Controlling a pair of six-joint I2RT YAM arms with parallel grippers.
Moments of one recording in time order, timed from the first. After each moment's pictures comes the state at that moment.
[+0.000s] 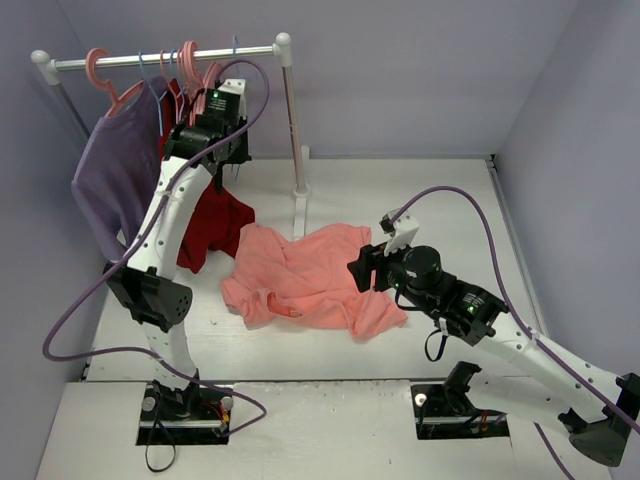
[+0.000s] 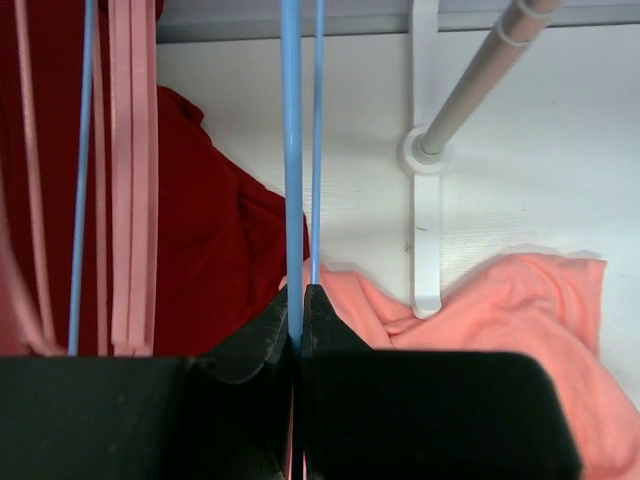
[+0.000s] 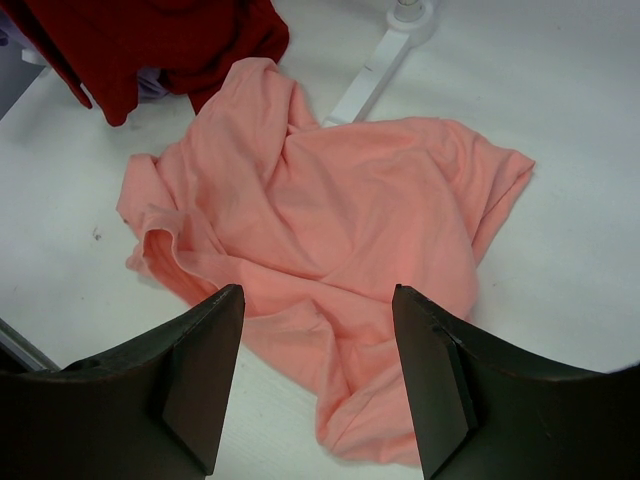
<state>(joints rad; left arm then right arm) -0.32 1.86 2.24 -1.02 -0.21 -0.19 0.86 0.88 0.83 -0.30 0.24 0.31</state>
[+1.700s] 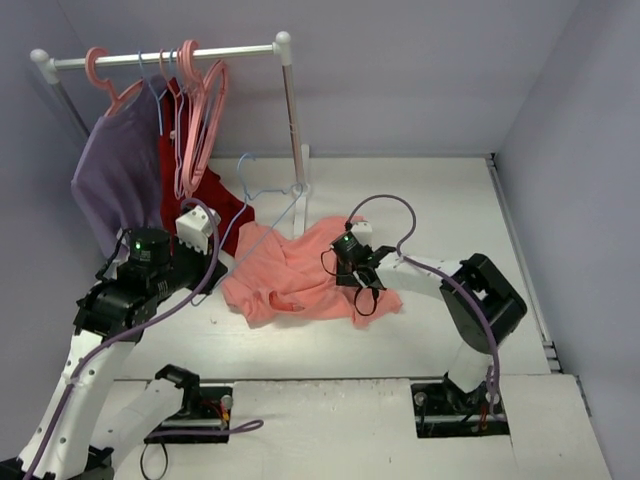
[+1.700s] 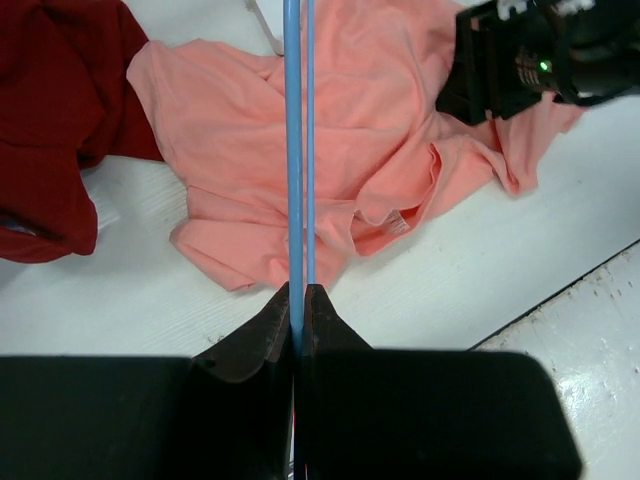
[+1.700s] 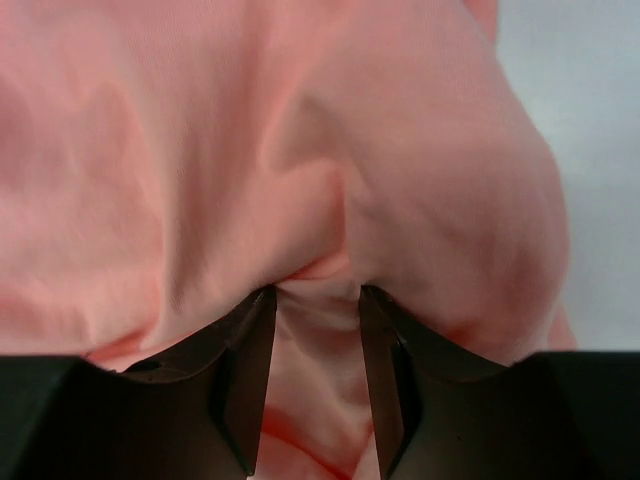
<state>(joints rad) -0.33 0.78 1.12 -0.92 0.23 -0.03 0.74 1.70 0.90 -0.25 0.31 0.67</state>
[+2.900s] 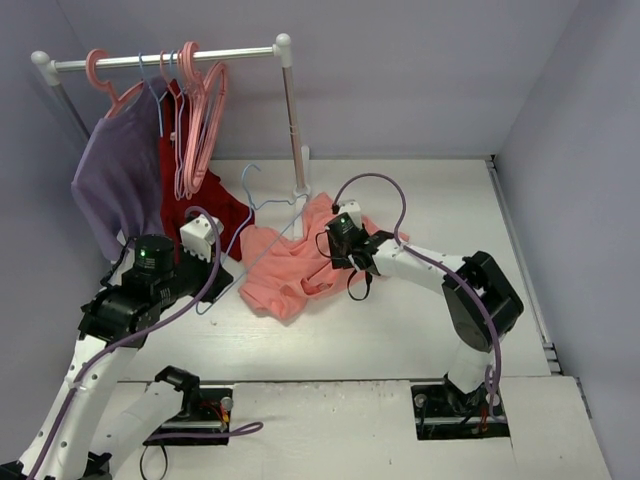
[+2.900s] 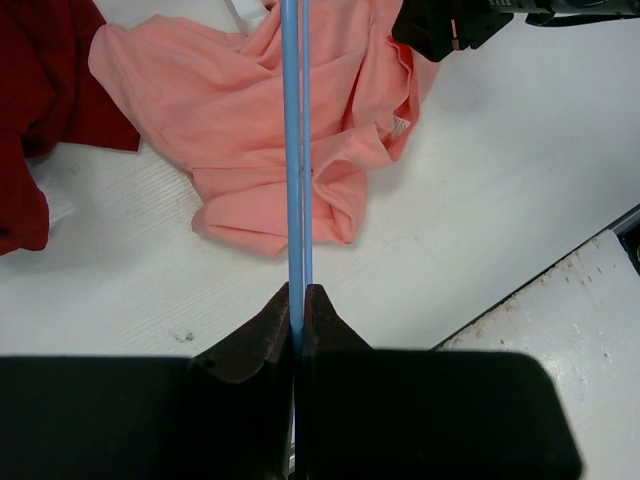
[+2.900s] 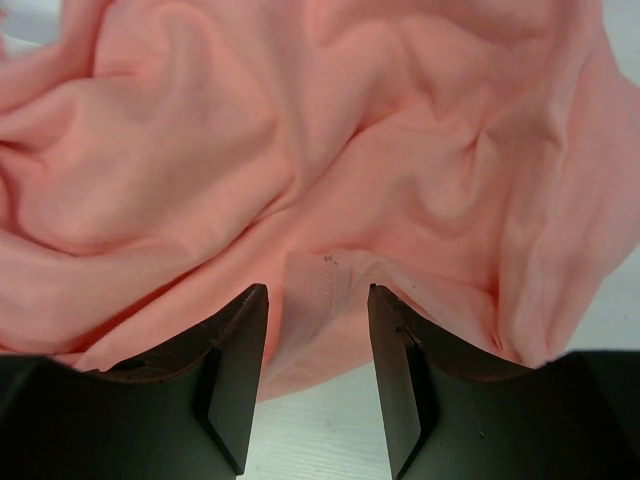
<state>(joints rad) -0.34 0.75 1.05 -0.90 0.27 -0.07 0.71 1.75 1.11 -0.29 0.34 0.40</state>
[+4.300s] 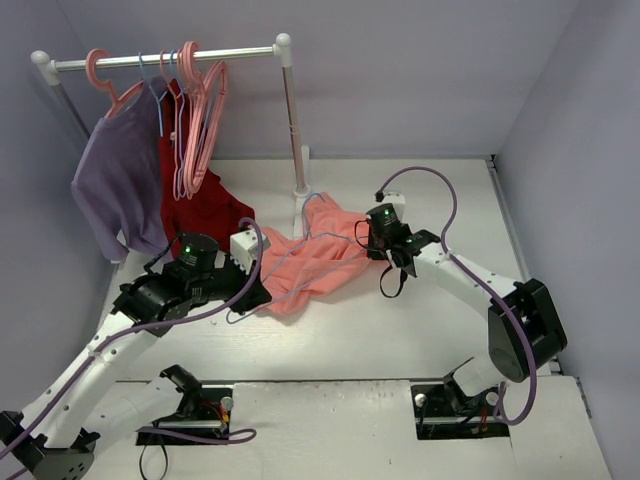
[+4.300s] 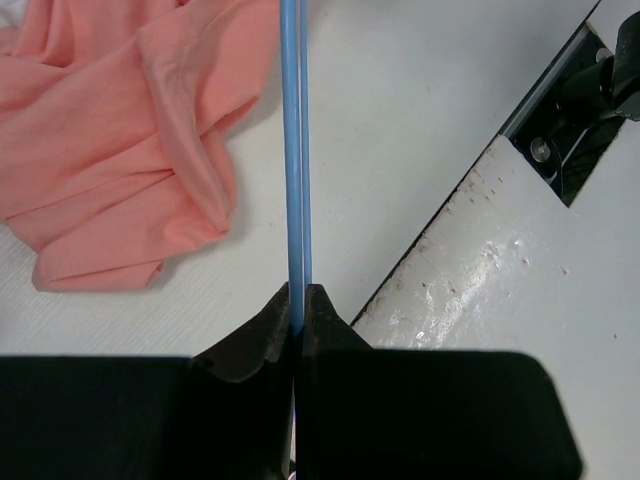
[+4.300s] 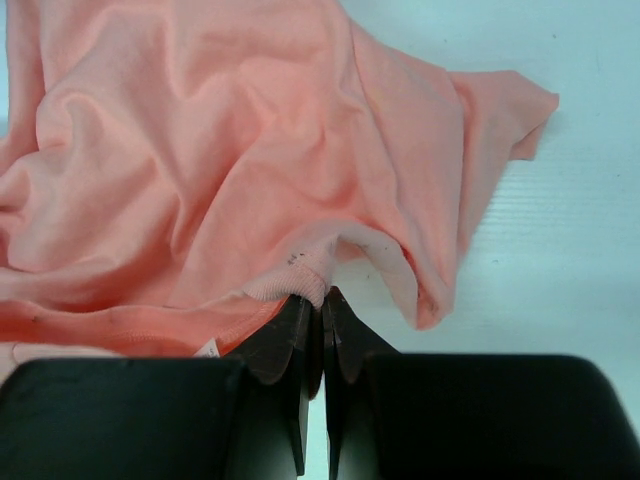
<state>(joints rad) -0.59 0.86 1.00 -0.81 0.40 -0.09 0.54 1.50 0.97 -0.31 0.31 0.47</state>
